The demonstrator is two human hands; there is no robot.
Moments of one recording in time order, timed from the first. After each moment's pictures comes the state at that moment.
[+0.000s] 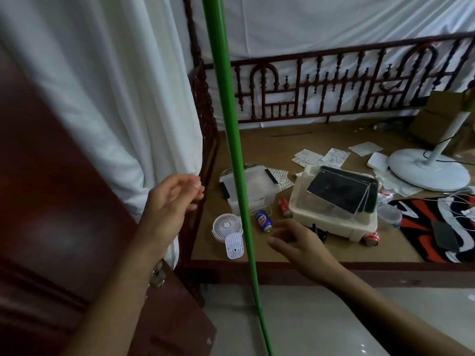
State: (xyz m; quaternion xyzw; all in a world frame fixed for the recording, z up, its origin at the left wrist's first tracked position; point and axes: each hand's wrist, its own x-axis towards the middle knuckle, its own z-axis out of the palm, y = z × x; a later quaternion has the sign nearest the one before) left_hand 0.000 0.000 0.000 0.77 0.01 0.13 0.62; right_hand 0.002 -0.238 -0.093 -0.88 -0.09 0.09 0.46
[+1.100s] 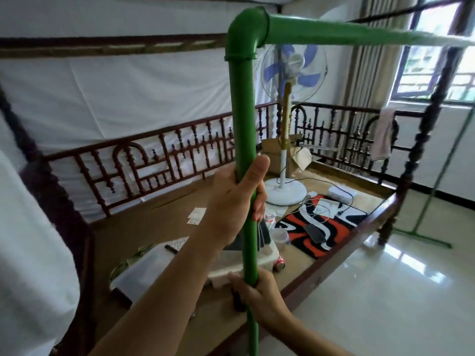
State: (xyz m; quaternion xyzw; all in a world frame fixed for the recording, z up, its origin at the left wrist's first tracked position) left_hand 0.076 -0.192 0.095 0.56 -0.44 -0.13 0.69; right_hand 0.013 -0.250 -0.083 -0.71 0.13 -0.13 0.68
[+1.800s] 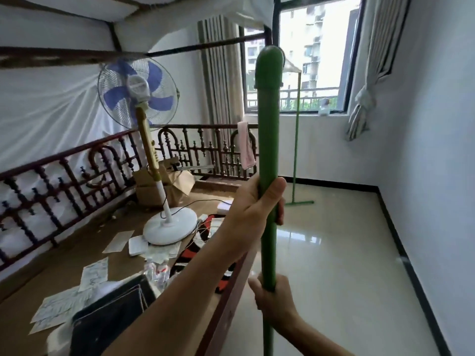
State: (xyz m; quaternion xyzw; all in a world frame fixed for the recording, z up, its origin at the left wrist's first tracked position) left_hand 0.009 -0.484 0.089 0.41 -0.61 -0.36 0.58; right_hand -0.061 -0.523 -0.116 -0.63 0.44 -0.39 0.51
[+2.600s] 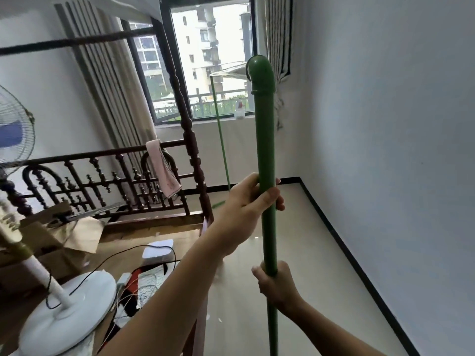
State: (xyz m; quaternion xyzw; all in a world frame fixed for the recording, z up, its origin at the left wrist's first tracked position) left_hand 0.006 -0.789 0.083 0.34 -0.68 -0.47 0.44; right_hand -0.093 -0.804 -0.120 -0.55 0.55 -0.48 0.40
